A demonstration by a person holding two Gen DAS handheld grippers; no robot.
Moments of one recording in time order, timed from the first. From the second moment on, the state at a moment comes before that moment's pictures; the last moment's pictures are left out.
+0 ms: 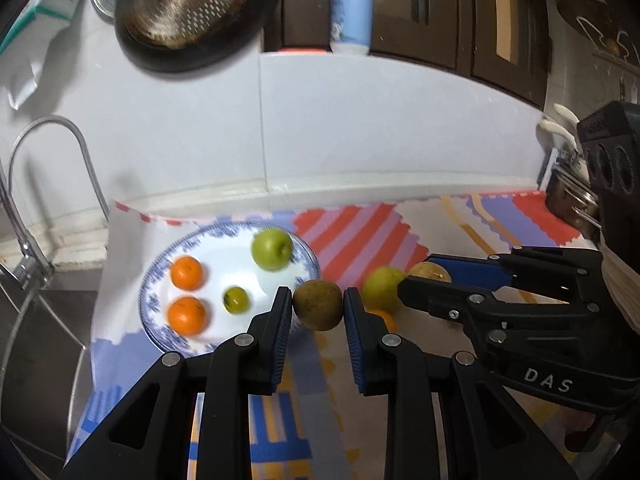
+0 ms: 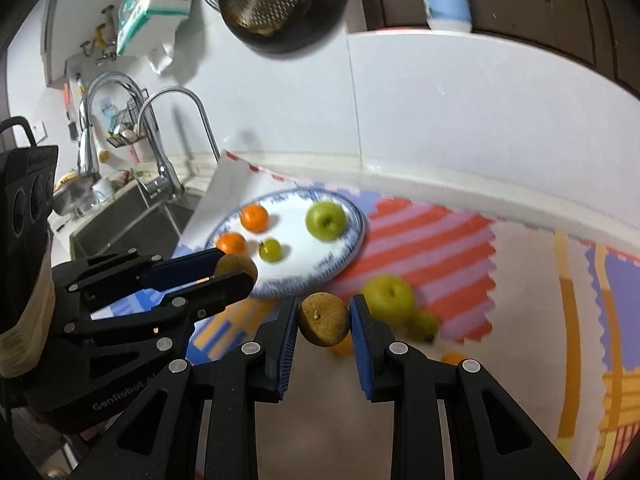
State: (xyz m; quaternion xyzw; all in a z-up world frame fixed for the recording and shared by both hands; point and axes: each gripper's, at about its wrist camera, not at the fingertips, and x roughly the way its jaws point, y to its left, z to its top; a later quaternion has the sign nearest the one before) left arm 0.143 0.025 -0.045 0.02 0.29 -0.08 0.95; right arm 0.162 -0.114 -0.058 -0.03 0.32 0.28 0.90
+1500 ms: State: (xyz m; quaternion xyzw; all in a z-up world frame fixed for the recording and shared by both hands) left arm 0.329 0.141 -0.113 -0.05 0.45 -0.02 0.89; right arm 0.376 0.026 -0.105 -0.08 0.48 0.31 0.82
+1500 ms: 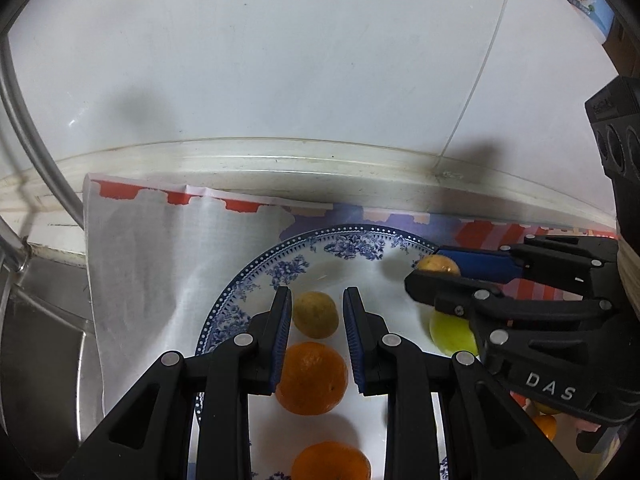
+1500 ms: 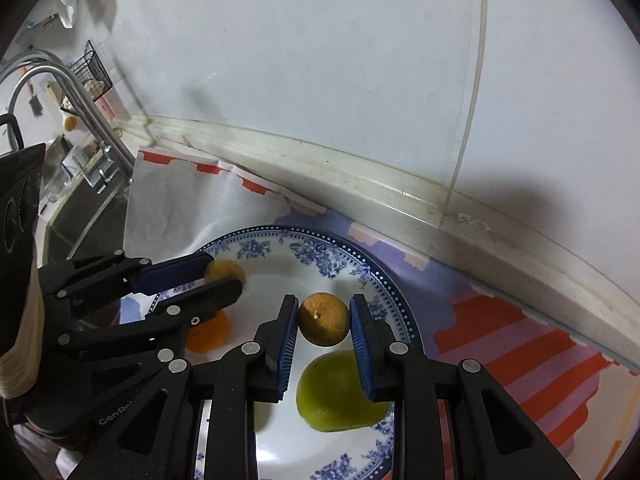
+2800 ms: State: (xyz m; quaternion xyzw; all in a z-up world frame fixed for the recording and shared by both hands) left arm 0.148 0.051 0.006 0.00 0.24 0.03 0.97; right arm 0.210 -0.116 -0.003 -0.04 0.31 0.20 0.93
